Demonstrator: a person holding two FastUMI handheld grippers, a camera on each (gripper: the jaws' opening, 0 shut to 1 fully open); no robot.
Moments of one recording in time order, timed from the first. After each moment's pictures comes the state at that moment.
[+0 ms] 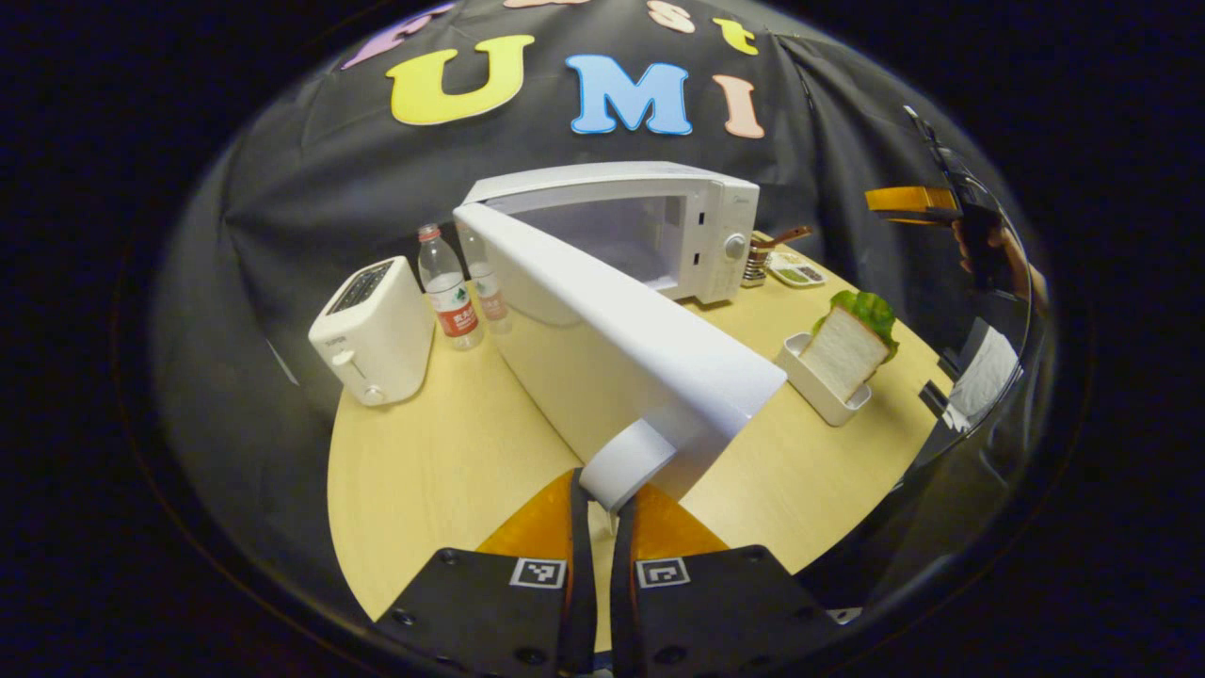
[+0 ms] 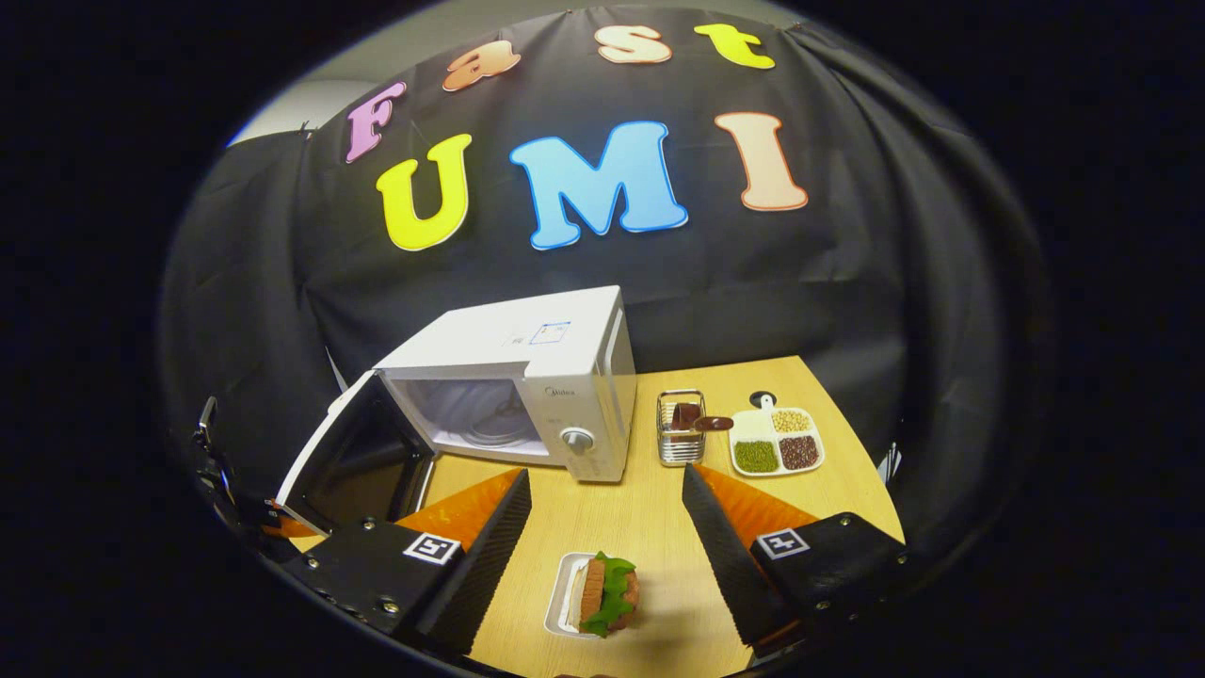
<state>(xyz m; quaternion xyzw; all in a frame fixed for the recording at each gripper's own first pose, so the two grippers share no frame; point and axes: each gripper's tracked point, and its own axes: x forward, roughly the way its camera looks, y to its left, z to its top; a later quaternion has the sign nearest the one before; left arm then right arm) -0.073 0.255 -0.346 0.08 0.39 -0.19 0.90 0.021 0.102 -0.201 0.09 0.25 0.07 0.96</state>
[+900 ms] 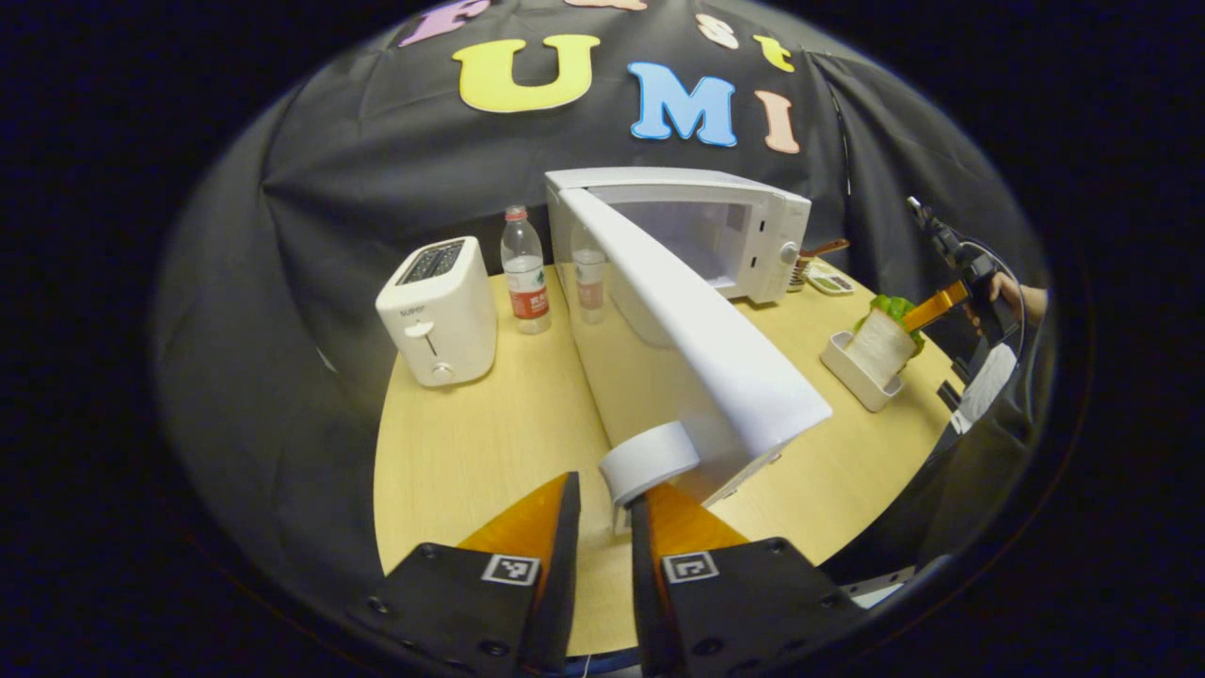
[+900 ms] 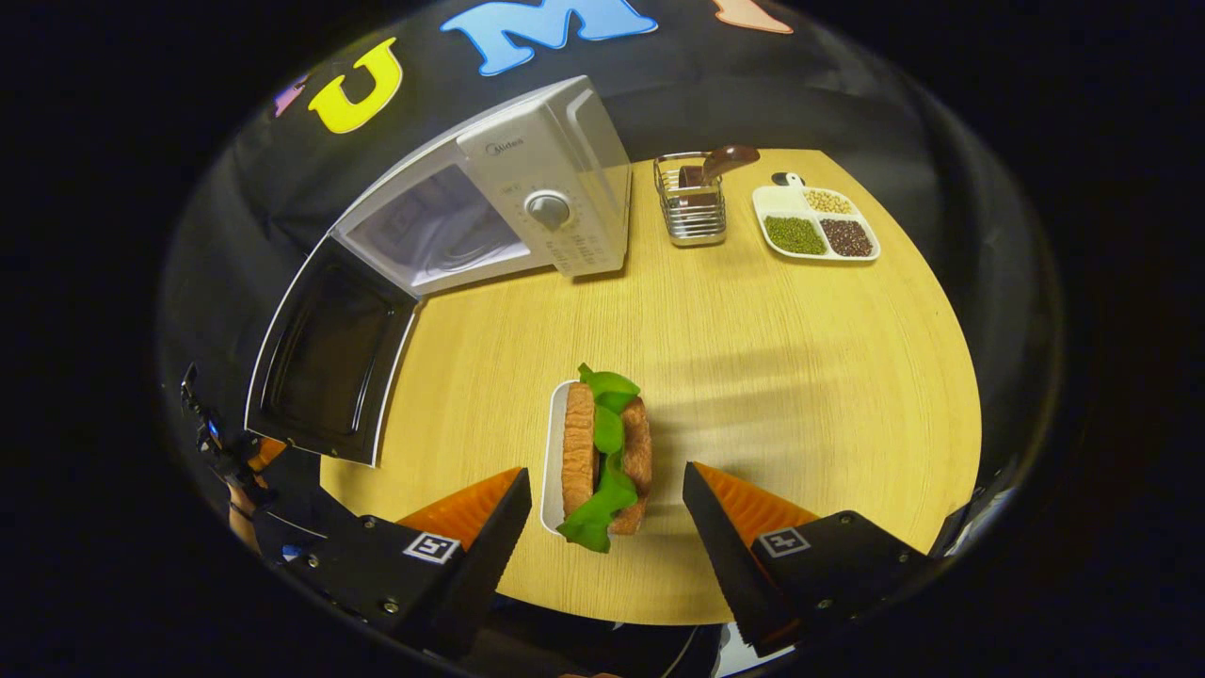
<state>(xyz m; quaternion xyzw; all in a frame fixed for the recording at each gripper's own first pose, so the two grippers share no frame) -0.071 0.360 -0.349 0.07 0.37 -0.16 0.91 -0.049 0.123 -0.349 0.13 0.52 0.11 0.83</state>
